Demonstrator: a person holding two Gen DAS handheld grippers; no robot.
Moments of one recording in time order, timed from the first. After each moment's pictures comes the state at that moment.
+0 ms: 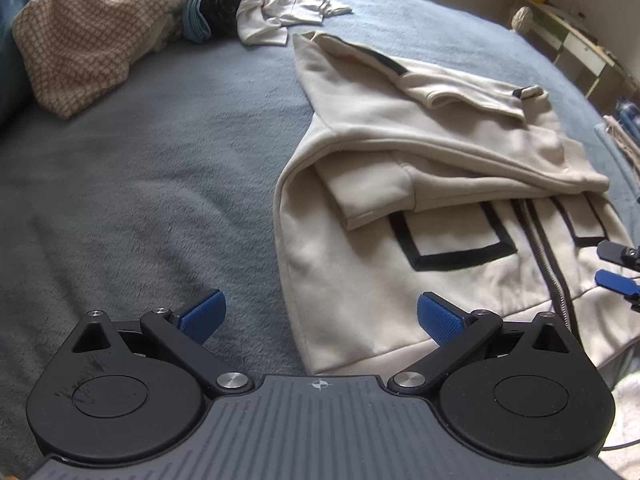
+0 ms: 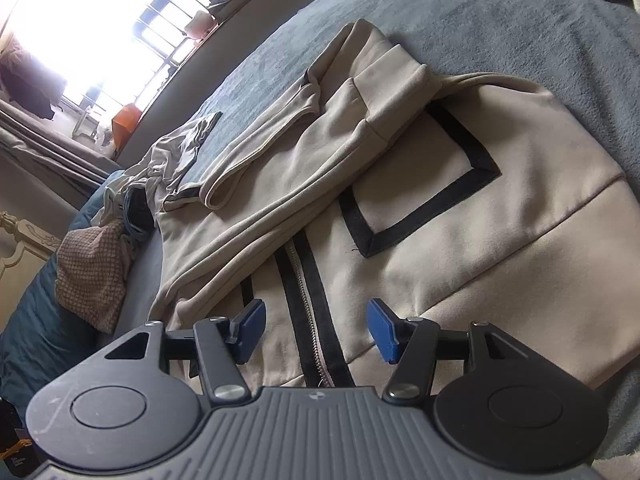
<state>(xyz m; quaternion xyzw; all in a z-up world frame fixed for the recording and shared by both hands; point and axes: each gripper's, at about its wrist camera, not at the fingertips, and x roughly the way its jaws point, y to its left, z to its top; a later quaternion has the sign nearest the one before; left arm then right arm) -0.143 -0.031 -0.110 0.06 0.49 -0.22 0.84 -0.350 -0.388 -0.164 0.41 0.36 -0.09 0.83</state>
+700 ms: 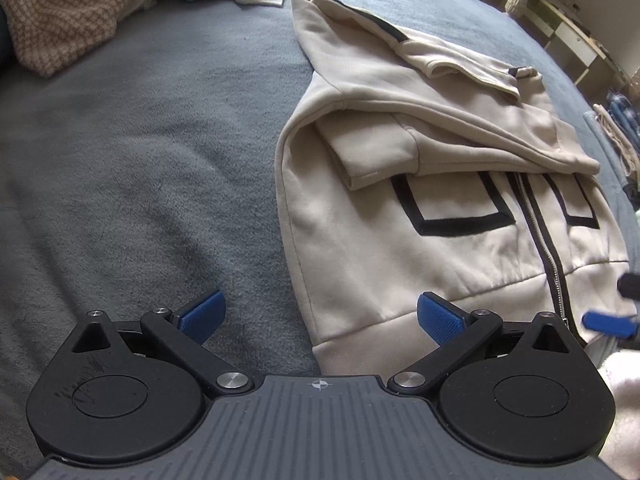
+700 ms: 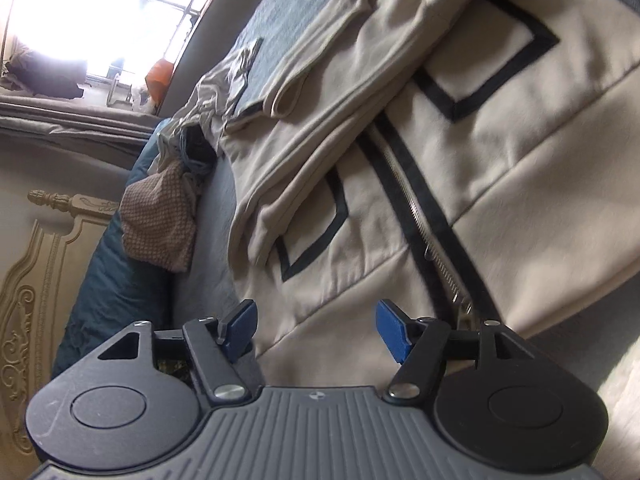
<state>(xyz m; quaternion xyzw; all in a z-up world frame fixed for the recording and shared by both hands) -0.135 -0.016 -0.129 0.04 0.54 -0.25 0.81 -0.359 -0.341 -0.163 0.52 0.43 0.03 0.73</state>
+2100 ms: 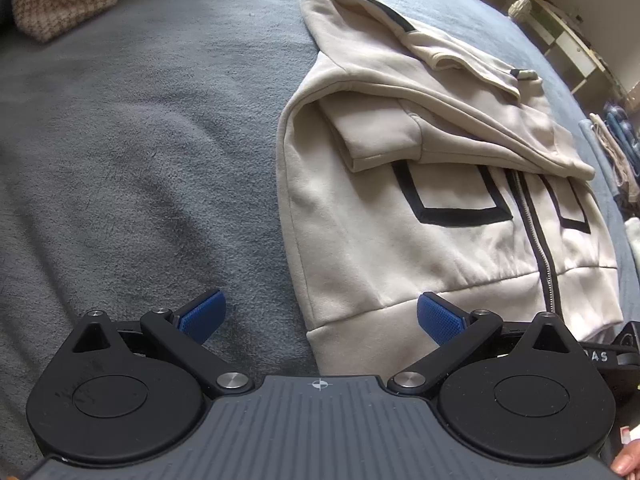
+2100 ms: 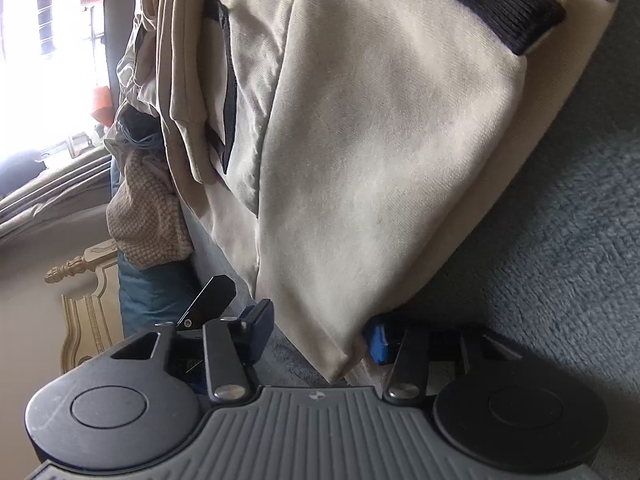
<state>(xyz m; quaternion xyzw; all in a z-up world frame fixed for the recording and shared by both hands) -0.133 -0.007 -0.140 0.01 0.55 -0.26 0.79 -0.344 -0.254 -0.265 0.68 0.45 0.02 0.57</state>
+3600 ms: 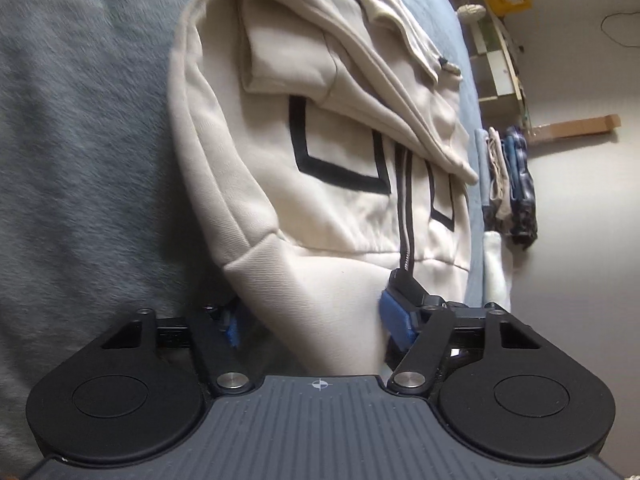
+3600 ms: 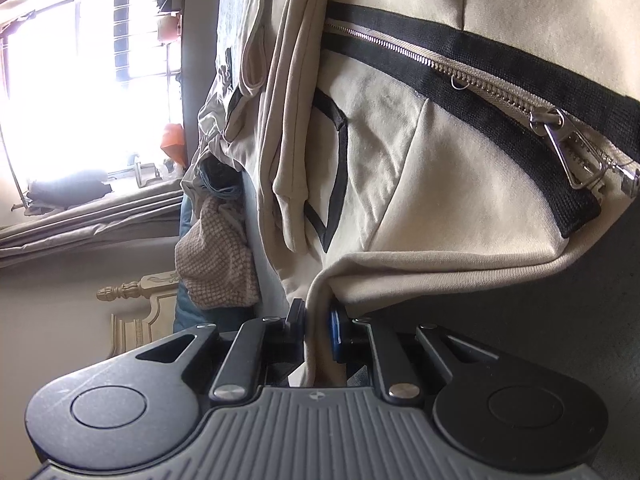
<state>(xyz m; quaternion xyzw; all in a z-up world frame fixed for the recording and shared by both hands) -0.114 -0.026 -0.178 -0.22 0.66 -0.38 0.61 -0.344 -0.284 -0.235 0.70 0.34 0.04 0.63</state>
